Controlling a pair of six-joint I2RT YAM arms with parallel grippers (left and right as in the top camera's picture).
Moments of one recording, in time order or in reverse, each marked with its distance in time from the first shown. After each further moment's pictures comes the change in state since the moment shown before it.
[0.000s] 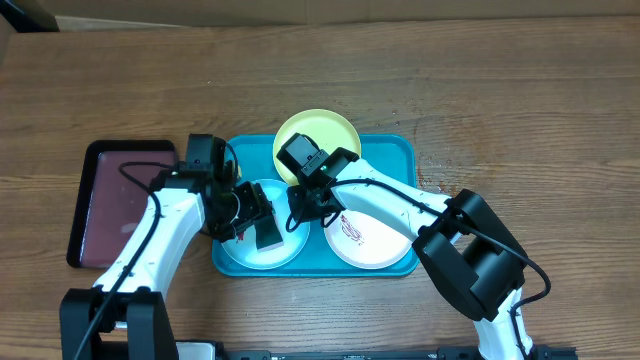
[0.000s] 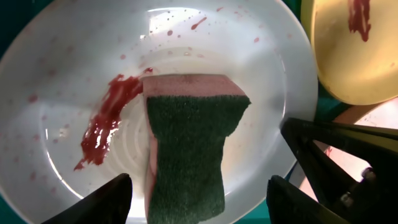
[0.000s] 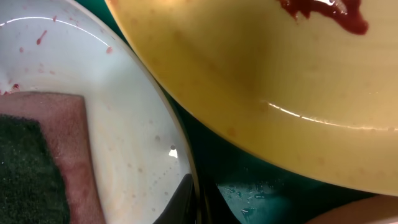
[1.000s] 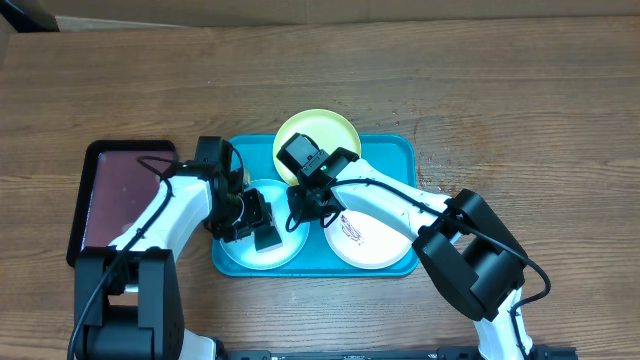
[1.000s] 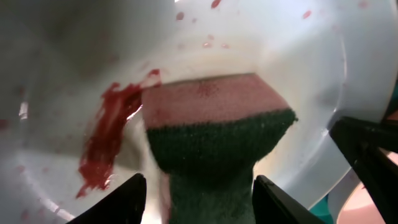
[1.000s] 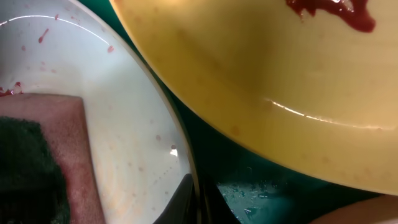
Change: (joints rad) left arm 0.000 0.141 0.023 -0.018 -0.007 0.130; right arm 0.000 0.000 0.000 0.001 -0.009 0.000
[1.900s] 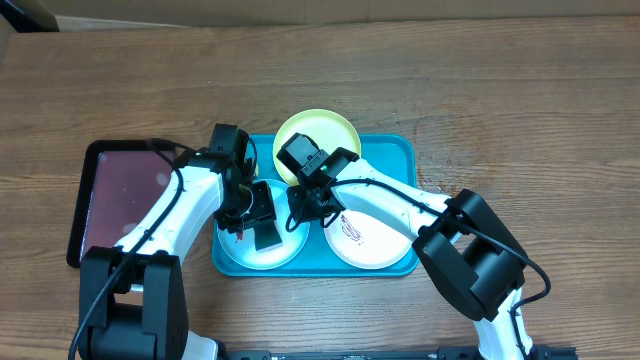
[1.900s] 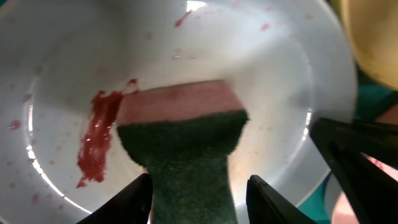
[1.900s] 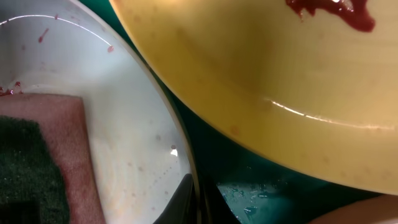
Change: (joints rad) left arm -0.077 0.002 0.084 -0.065 -0.093 -0.031; right arm 0.000 0.000 0.000 -0.002 0.000 0.000
